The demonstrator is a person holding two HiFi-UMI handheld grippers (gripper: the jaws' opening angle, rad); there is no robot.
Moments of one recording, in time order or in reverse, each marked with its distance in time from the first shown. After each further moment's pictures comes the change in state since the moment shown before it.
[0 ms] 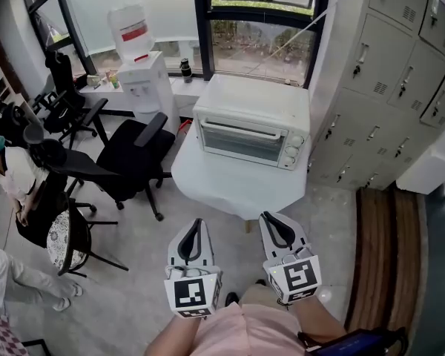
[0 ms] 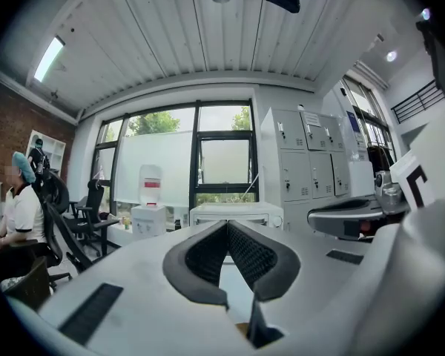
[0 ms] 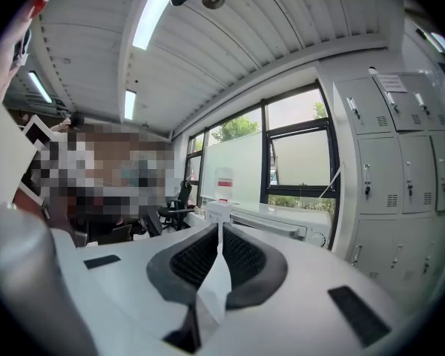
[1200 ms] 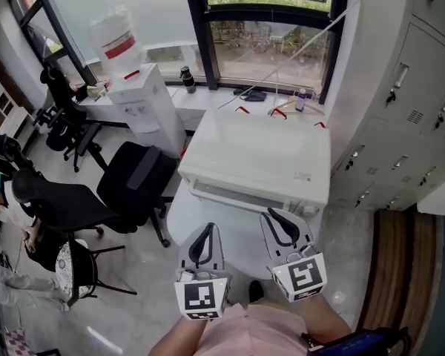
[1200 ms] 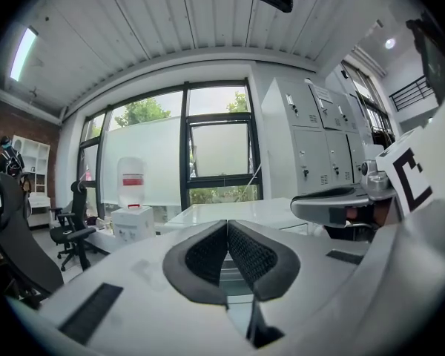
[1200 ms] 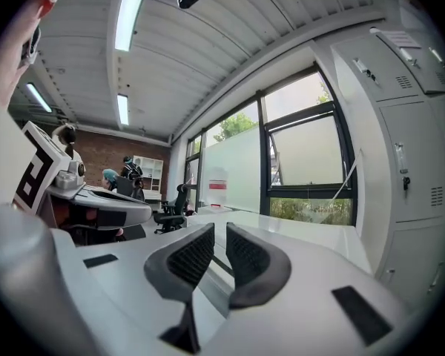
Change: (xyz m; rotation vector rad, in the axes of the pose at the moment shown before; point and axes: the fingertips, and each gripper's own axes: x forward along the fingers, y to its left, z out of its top) left arm 0.255 0.000 0.003 0.064 0.075 -0.035; right arm 0.204 -0.161 0.009 0.031 -0.026 0.072
